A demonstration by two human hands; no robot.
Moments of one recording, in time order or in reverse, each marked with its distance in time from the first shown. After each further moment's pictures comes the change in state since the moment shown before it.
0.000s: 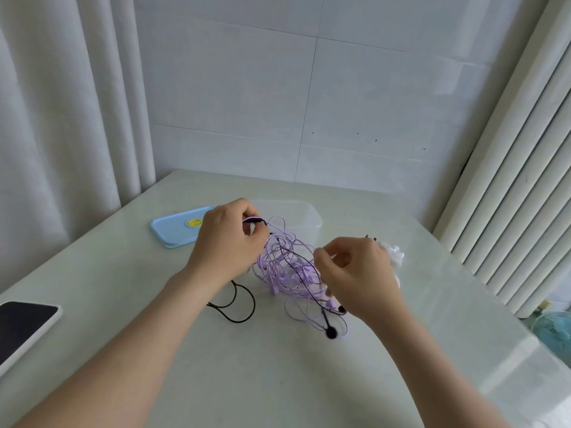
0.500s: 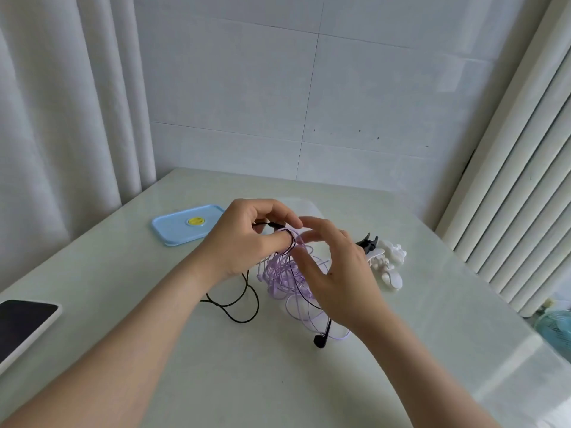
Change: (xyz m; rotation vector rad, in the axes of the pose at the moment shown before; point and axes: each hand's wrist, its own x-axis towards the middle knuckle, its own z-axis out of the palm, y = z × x) left_hand 0.000 0.020 -0.013 -0.516 -0.396 0.022; right_hand 0.000 0.005 0.024 0.098 -0.012 -0.336
